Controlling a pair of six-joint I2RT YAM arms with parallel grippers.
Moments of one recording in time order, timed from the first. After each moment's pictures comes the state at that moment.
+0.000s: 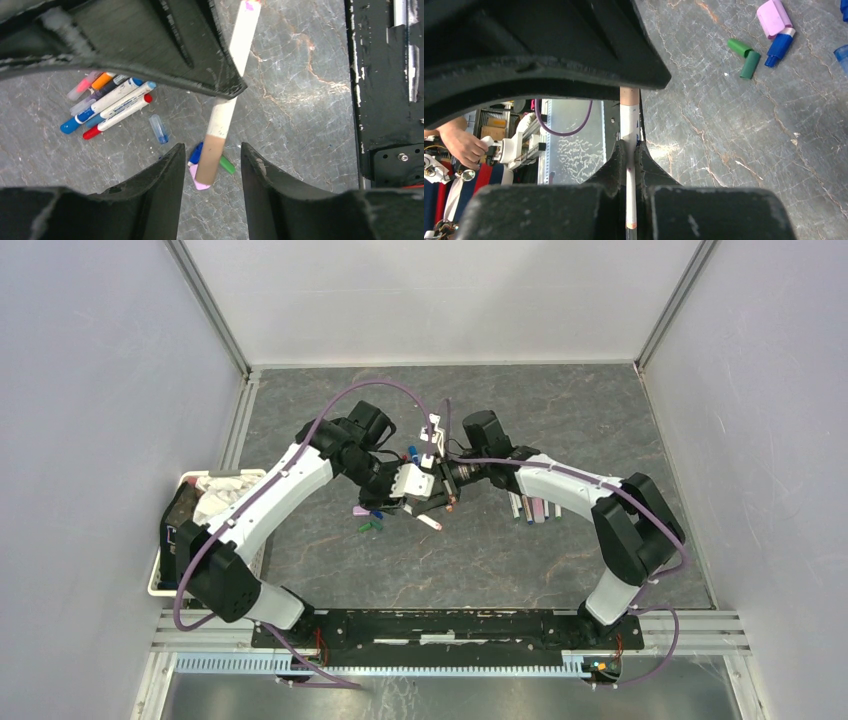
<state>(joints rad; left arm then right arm) -0.56 1.46 1.35 -1.14 0.53 1.19 0.64 1.70 1.10 -0.03 -1.06 0.33</state>
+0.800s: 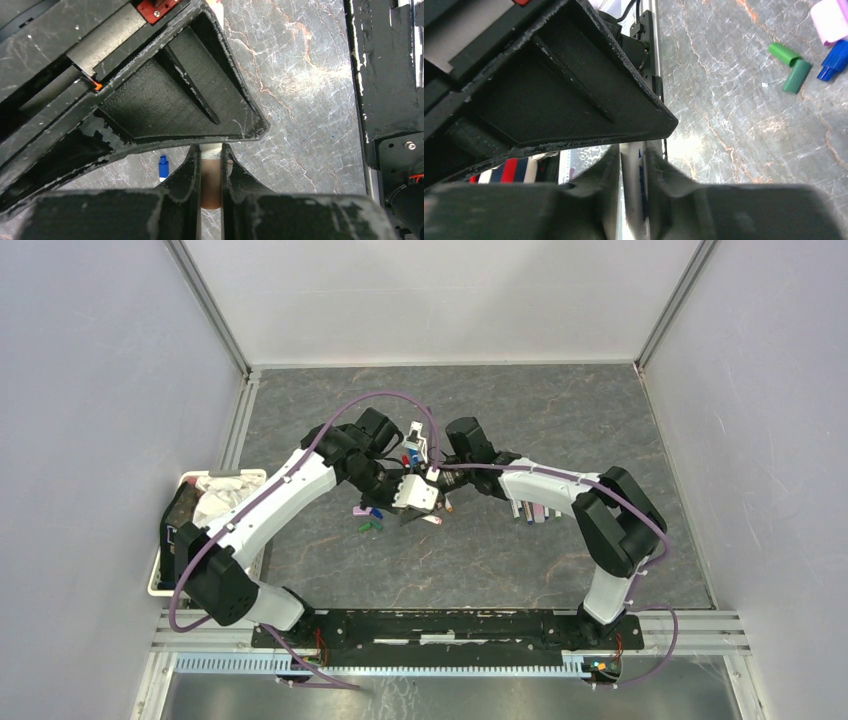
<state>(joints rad) -0.63 1.44 1.33 -1.15 0.47 1.22 0.71 1.78 1.12 0.09 -1.11 0.46</state>
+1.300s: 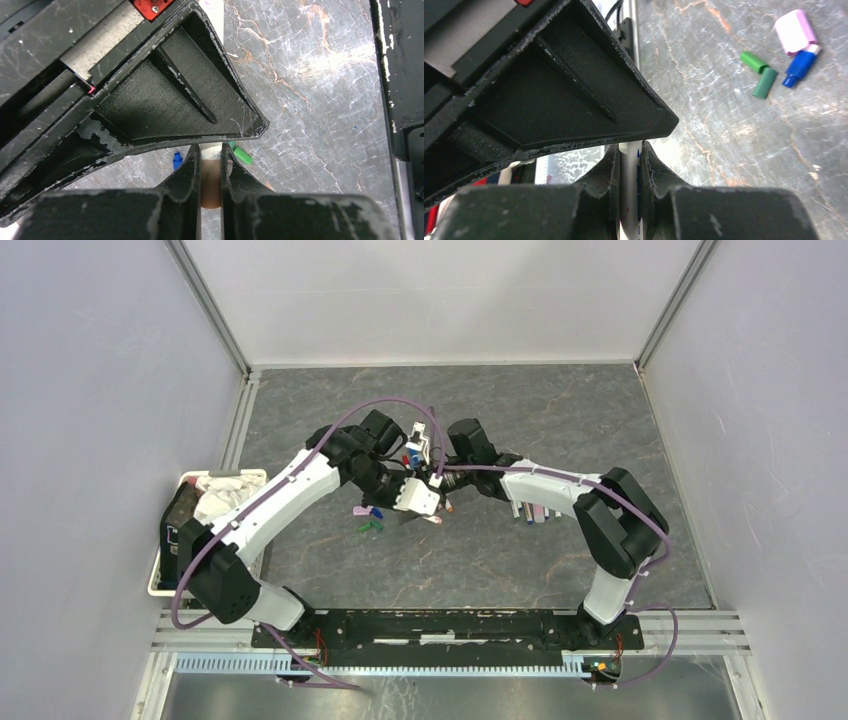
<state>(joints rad) -0.64 1.45 1.33 -1.14 0.40 1.28 0.71 1.78 1.10 0.11 -1.06 0.41</state>
